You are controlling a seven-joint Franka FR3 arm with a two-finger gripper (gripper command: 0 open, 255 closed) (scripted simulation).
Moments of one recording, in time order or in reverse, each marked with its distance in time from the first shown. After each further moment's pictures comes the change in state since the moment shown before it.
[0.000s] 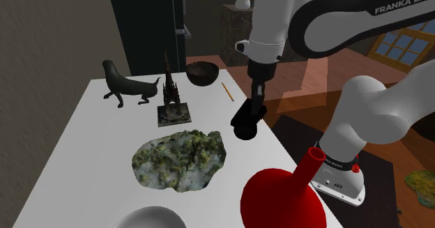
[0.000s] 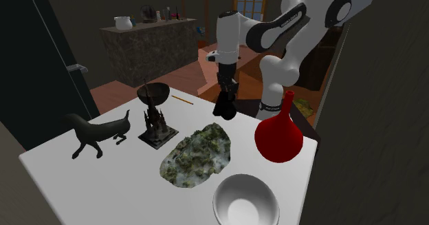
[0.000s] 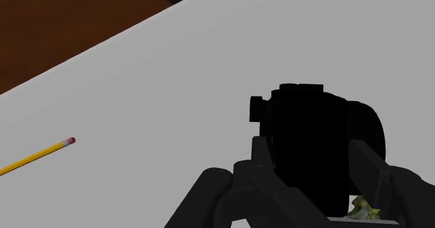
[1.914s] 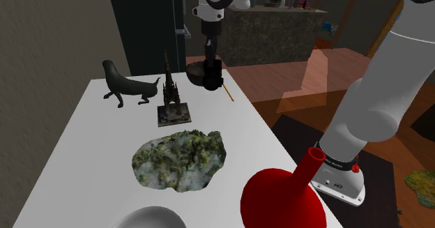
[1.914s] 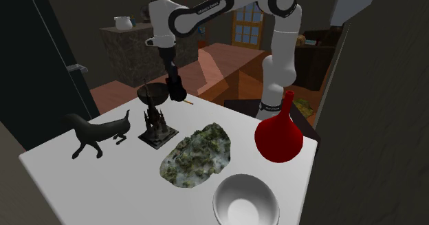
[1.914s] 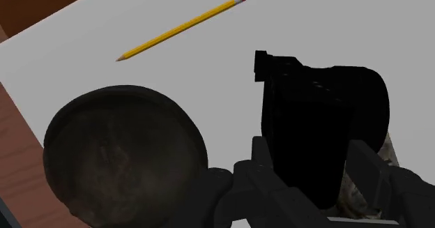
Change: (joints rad) arm -0.189 0.731 -0.200 0.747 -0.168 -0.017 -0.268
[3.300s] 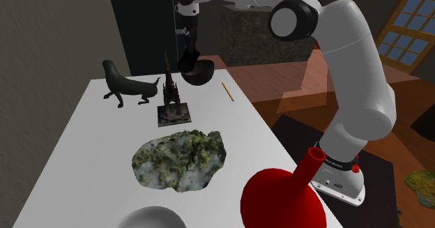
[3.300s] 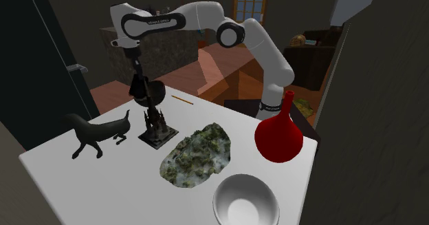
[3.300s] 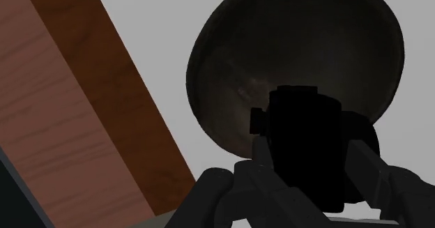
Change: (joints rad) arm -0.096 0.719 -0.049 1.000 0.018 -0.276 -0.148
